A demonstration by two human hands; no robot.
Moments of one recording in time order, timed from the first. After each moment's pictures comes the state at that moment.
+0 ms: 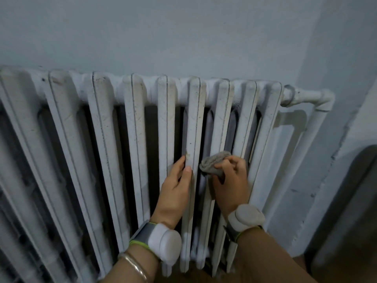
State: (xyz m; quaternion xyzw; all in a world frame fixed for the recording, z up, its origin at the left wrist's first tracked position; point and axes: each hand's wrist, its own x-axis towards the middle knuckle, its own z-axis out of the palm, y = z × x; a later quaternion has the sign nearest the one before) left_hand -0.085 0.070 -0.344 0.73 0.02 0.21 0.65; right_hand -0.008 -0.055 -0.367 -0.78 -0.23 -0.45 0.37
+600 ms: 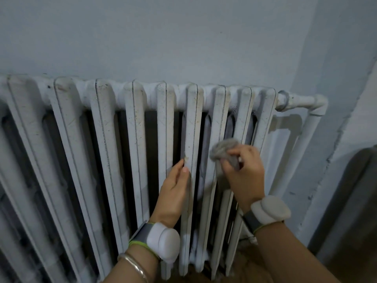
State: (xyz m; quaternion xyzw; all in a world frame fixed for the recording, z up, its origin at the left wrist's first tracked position) left_hand -0.090 0.072 -0.340 0.71 0.01 0.19 0.67; right_hand -0.023 -0.078 -0.316 -0.76 -0.22 -0.40 0.46
